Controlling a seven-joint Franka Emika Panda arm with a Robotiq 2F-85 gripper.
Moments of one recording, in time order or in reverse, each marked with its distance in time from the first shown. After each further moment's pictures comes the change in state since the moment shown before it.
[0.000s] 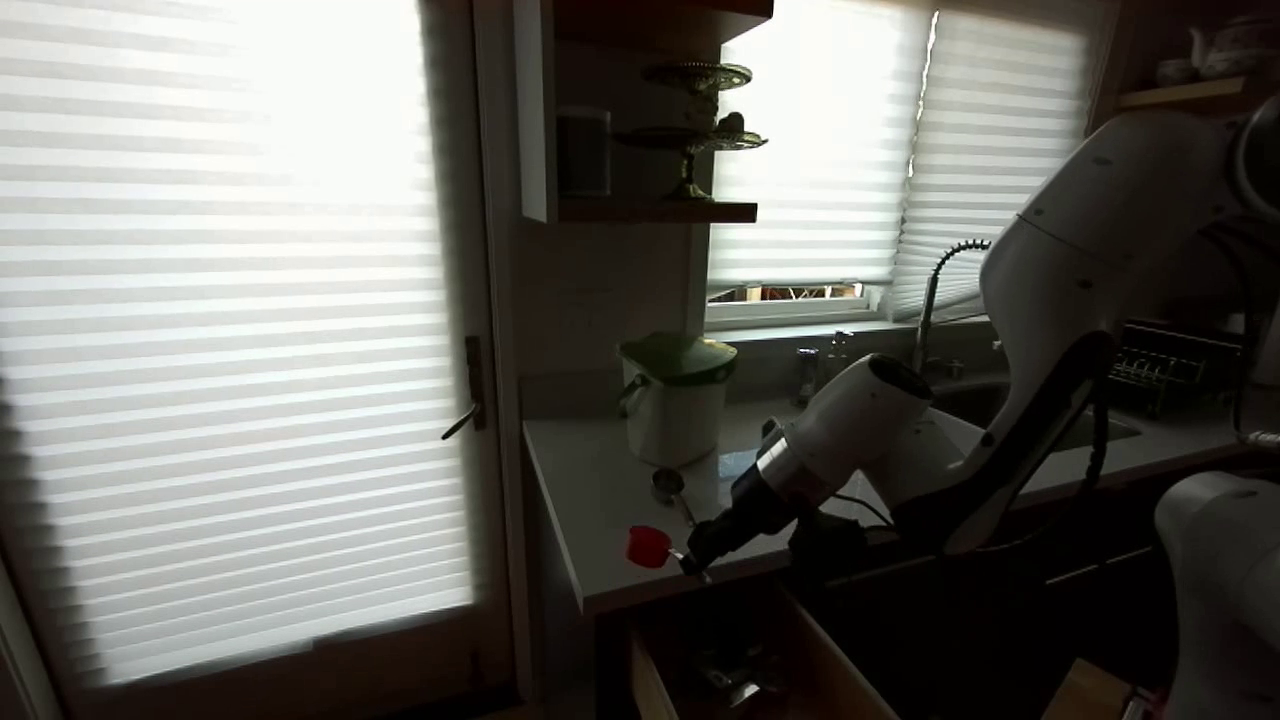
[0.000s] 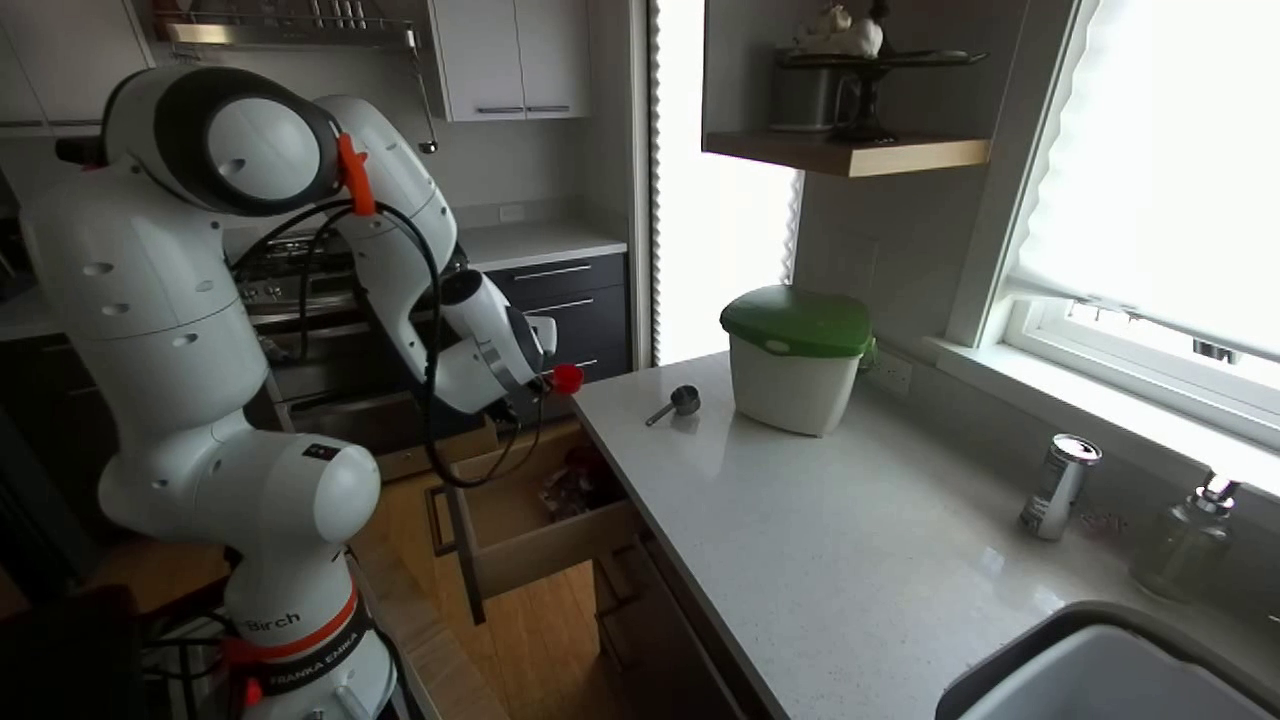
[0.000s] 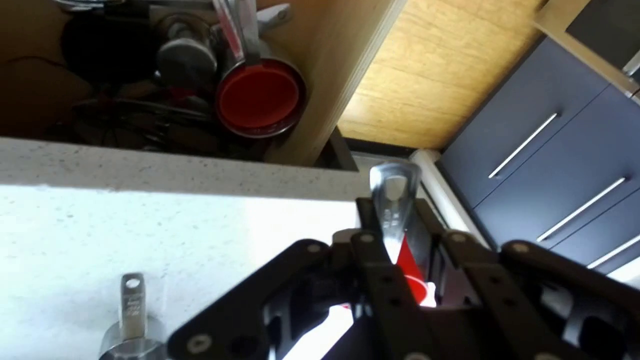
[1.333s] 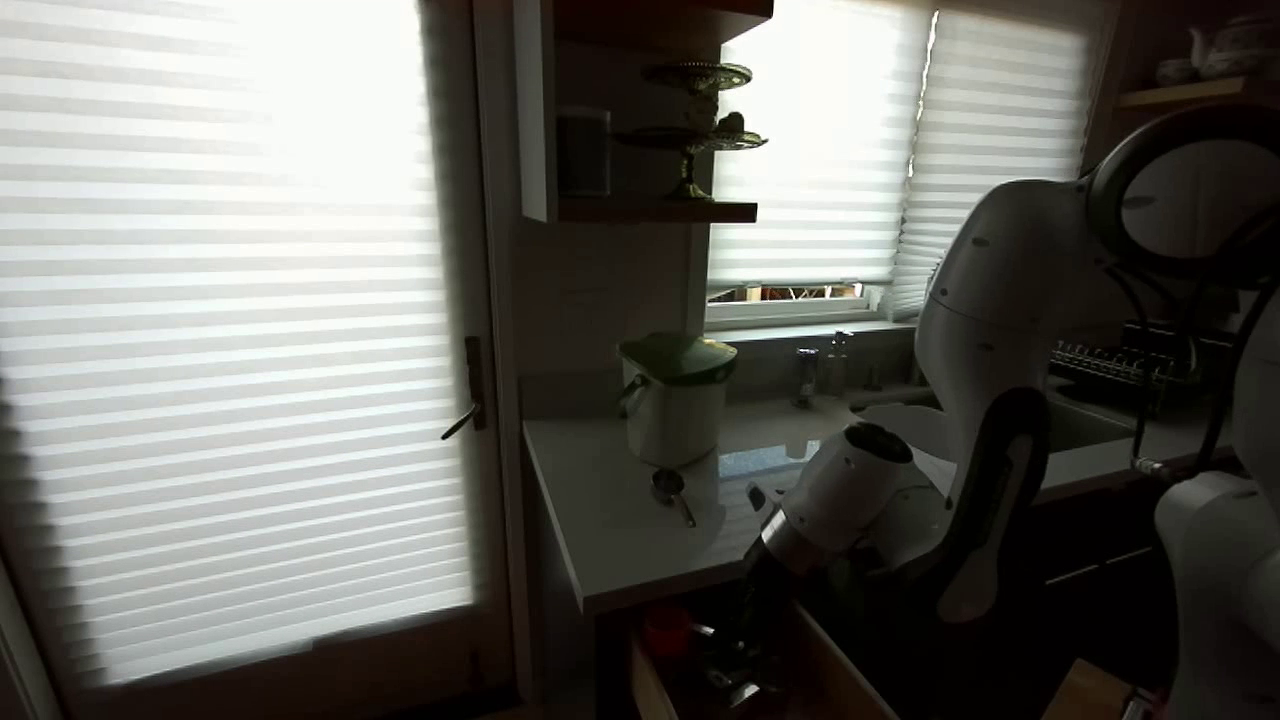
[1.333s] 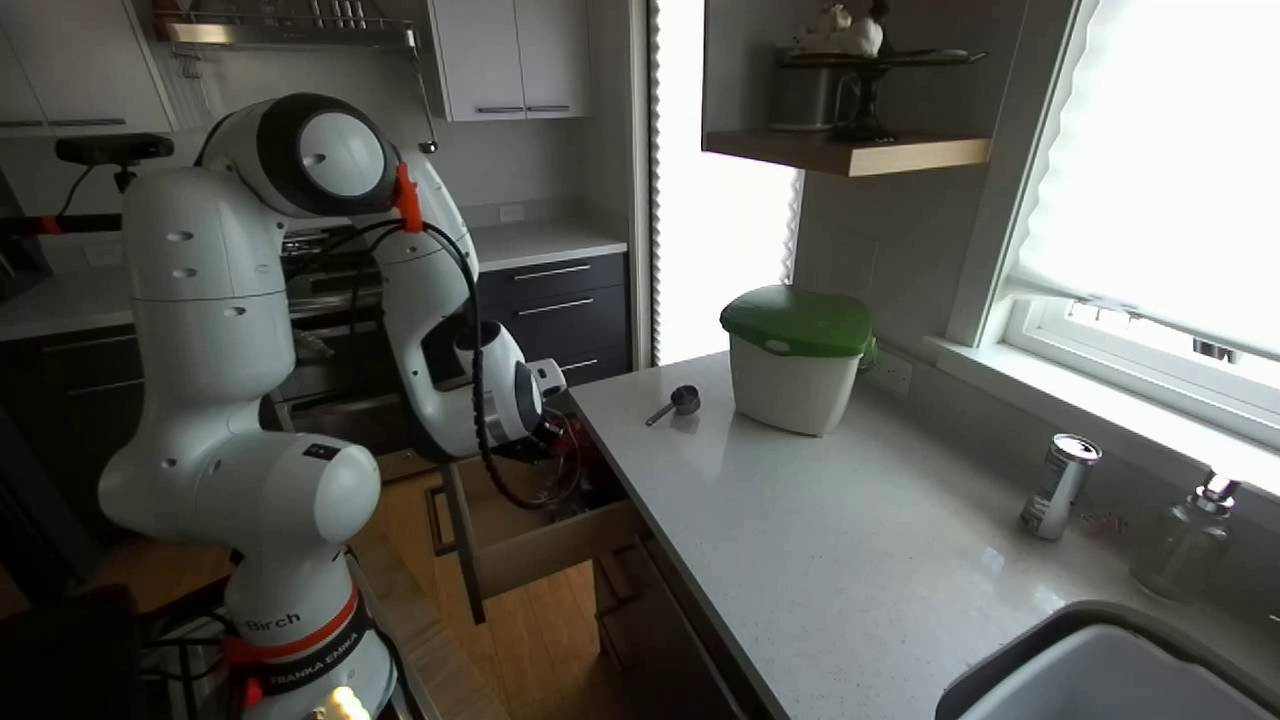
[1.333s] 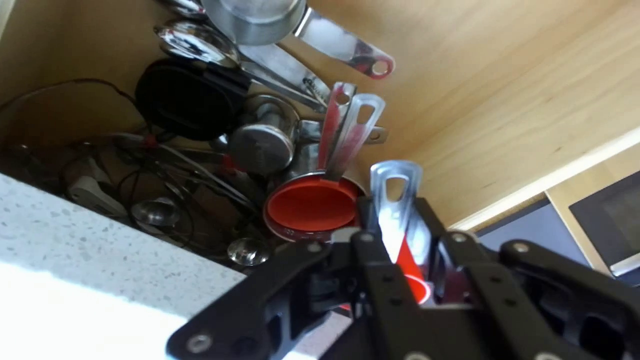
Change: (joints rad) arm 0.002 0.272 0.002 -0.035 0.235 0.120 -0.636
